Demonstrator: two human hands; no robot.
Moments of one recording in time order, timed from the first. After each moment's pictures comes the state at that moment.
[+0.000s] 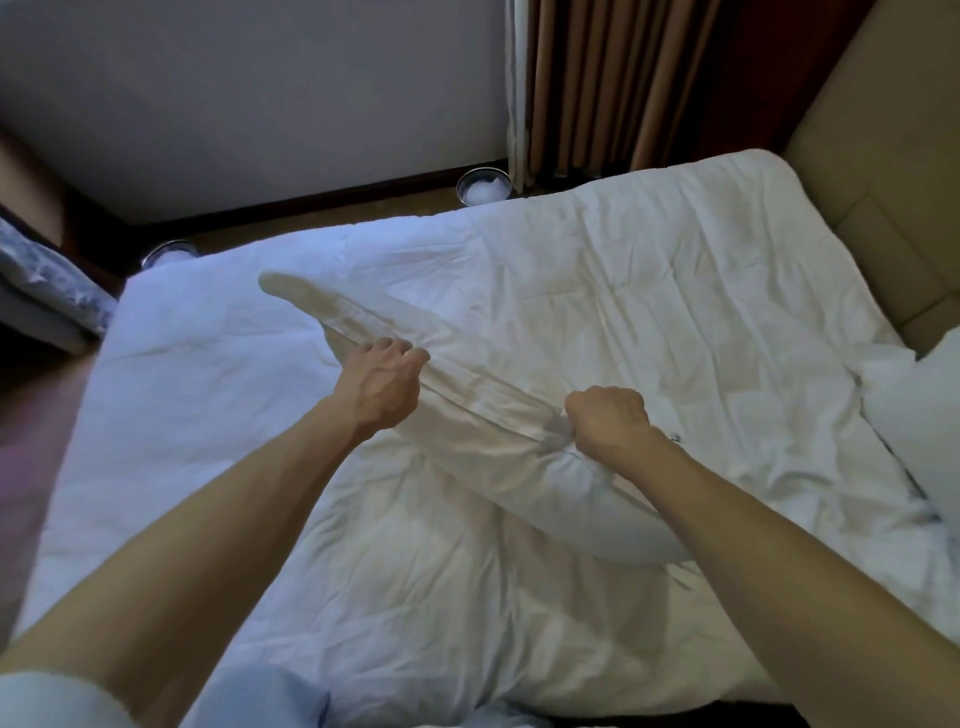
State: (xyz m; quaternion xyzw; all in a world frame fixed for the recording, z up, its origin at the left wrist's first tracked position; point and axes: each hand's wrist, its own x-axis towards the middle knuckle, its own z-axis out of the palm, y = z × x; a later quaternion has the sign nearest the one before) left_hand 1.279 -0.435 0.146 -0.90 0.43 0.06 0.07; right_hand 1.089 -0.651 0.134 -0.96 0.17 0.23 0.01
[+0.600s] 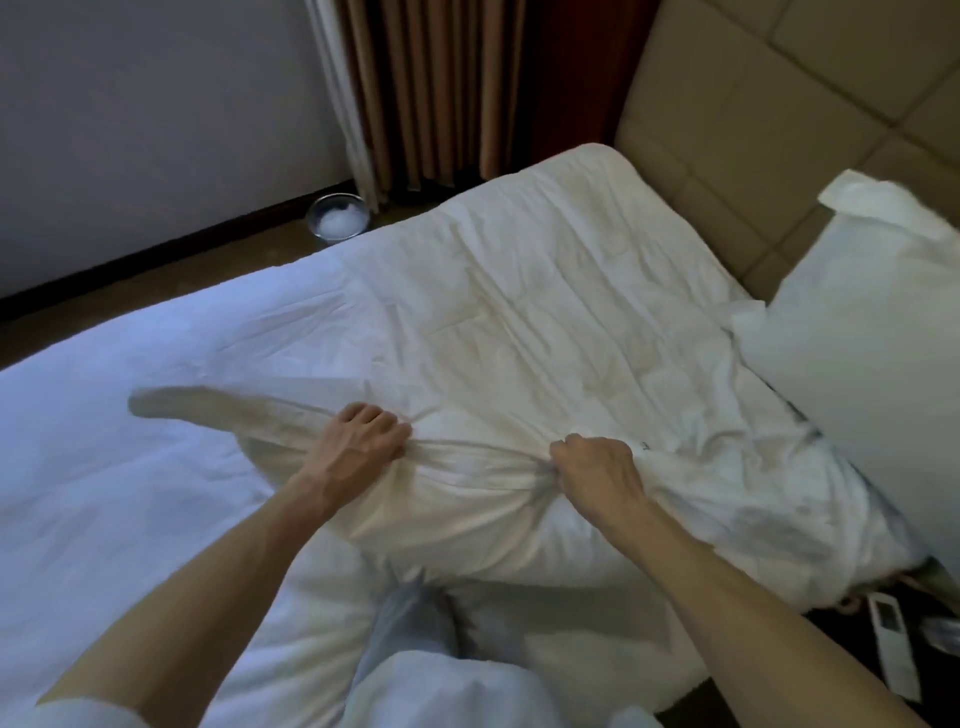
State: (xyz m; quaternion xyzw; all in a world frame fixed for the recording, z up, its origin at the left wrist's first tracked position) left_hand 1.371 -0.493 0.046 -0.72 0.69 0.03 0.04; right_hand 1.083 -0.657 0.085 -0.95 0.30 0.08 0.05
